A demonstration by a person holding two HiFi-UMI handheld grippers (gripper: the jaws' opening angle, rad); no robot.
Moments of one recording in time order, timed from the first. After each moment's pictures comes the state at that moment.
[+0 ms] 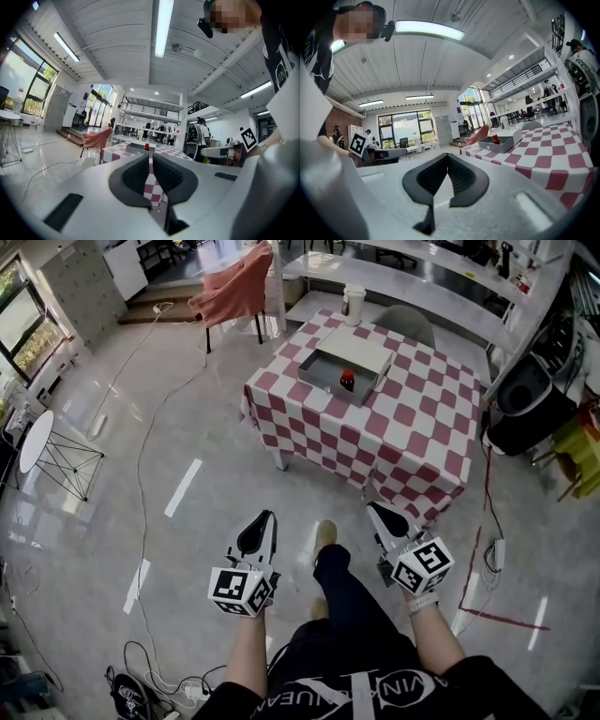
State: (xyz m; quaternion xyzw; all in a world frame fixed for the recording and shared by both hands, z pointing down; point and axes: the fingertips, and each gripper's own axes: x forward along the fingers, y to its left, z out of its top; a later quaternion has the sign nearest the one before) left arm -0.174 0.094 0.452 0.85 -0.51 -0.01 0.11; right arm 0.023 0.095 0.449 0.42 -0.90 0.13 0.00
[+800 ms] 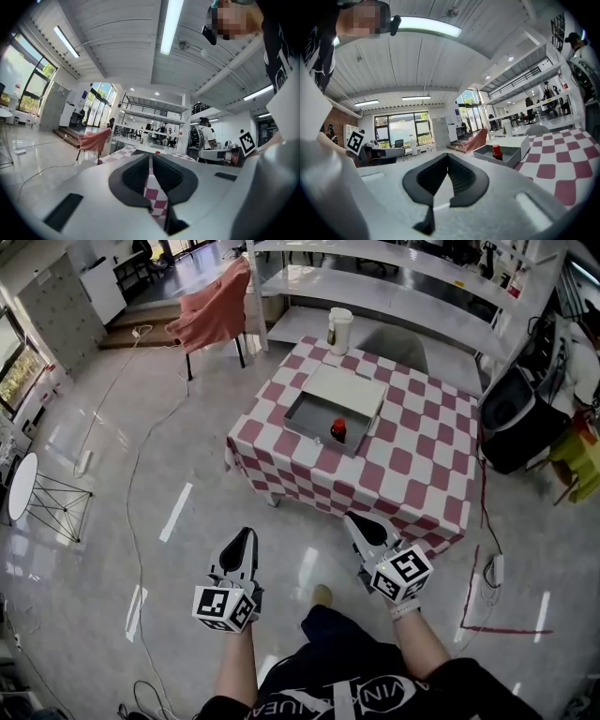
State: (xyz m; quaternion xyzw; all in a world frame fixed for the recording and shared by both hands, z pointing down) left arm -0.193 -0.054 0.436 0.85 -0.51 -0.02 0.12; right arm 0.003 -0.056 0.439 0.43 -0.90 0.12 0.00
